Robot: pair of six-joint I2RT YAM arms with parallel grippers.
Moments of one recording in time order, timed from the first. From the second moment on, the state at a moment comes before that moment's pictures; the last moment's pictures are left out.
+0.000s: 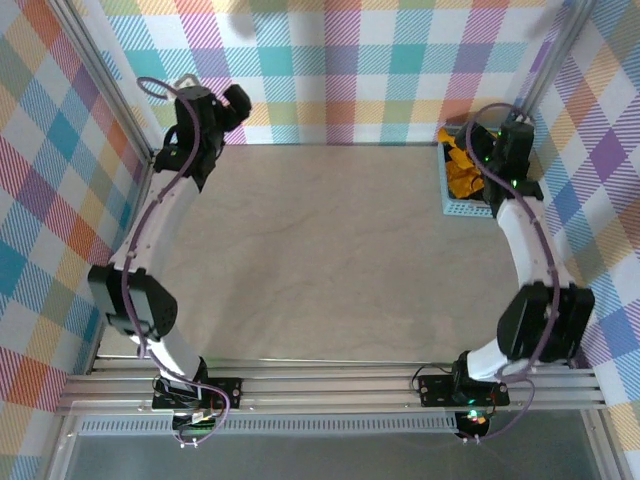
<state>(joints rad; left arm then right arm) -0.22 1.73 1.80 -0.38 -0.18 -0.67 -0.08 1.56 1.41 -0.28 0.05 0.61</state>
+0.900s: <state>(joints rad) -0.49 1.78 1.85 -0.61 0.24 -0.71 -0.18 2.23 1.89 -0.45 -0.09 0.91</state>
